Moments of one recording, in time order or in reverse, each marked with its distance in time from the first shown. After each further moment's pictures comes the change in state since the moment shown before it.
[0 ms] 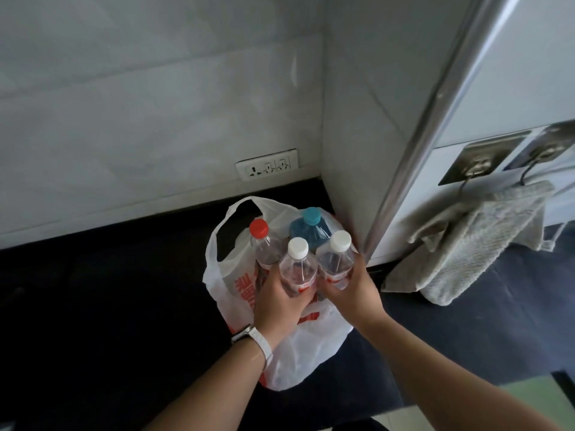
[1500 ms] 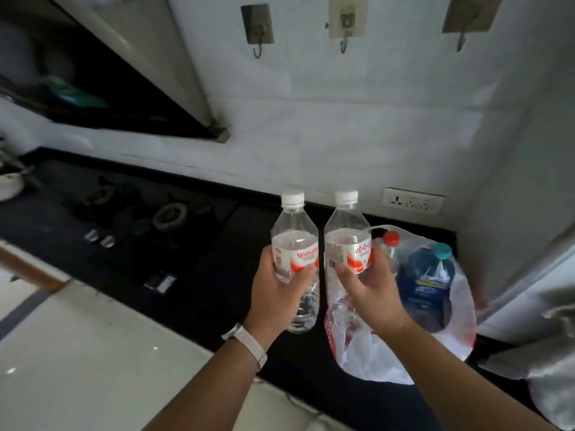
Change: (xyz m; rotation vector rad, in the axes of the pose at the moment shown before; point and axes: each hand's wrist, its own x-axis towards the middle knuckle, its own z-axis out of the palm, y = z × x) left_hand -0.152 0.057 -0.149 -0.344 0.653 0.024; right_hand -0.099 -0.153 0.040 0.343 -0.525 -0.540
